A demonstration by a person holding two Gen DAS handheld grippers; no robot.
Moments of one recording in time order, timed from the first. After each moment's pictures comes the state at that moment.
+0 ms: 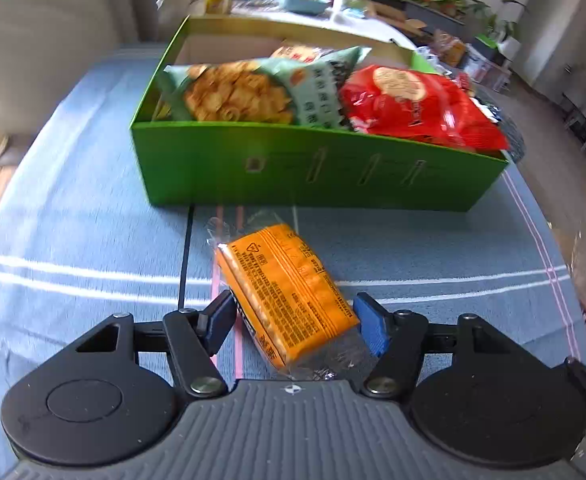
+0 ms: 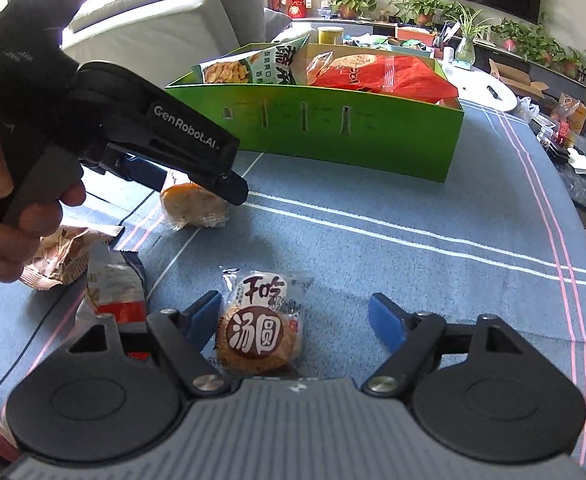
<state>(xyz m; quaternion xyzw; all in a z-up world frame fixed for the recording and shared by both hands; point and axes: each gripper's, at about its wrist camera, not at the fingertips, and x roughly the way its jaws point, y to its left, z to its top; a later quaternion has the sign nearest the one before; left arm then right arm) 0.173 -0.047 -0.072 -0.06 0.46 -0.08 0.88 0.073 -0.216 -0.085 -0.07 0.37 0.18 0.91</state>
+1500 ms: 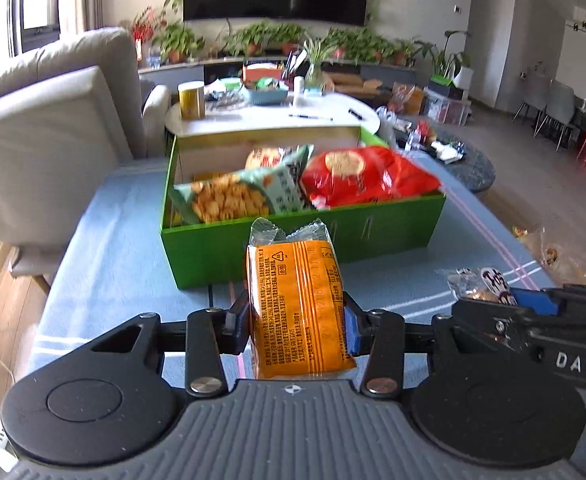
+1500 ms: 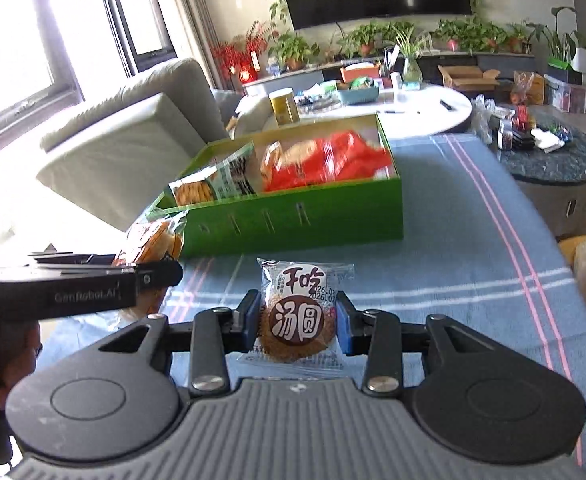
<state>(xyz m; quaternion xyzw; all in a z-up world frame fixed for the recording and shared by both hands) 0.109 -0.044 -0.021 0.01 0.33 -0.11 0.94 0.079 -0.239 -0.037 0.07 0.31 0.14 0.94</state>
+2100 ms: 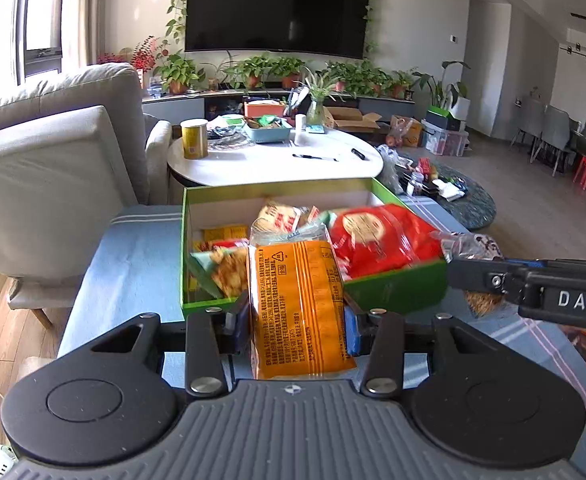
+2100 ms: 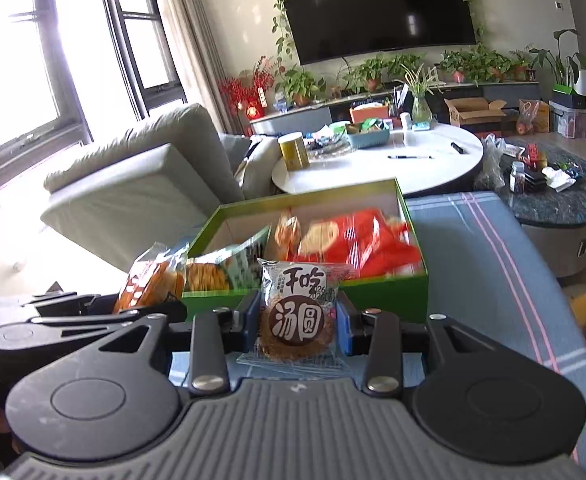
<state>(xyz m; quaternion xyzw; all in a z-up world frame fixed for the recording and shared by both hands) 0.144 -0.028 -0.002 0.00 0.28 -0.11 0.95 0.121 -0.230 -0.002 0.08 0.26 0.15 0.95</state>
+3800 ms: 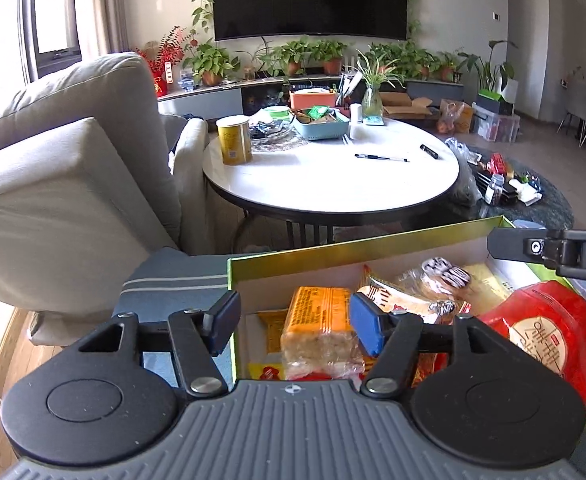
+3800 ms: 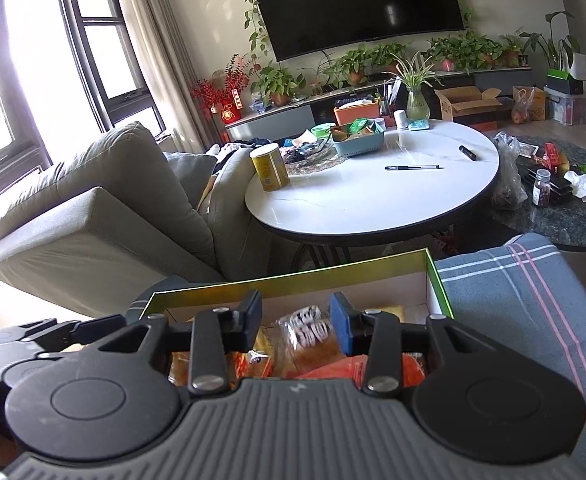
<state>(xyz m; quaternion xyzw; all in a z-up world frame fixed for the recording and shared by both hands) 0.310 -0.009 -0.019 0.03 0.30 -0.05 0.95 0.272 -0.211 -0.004 0.10 0.27 0.12 0.95</state>
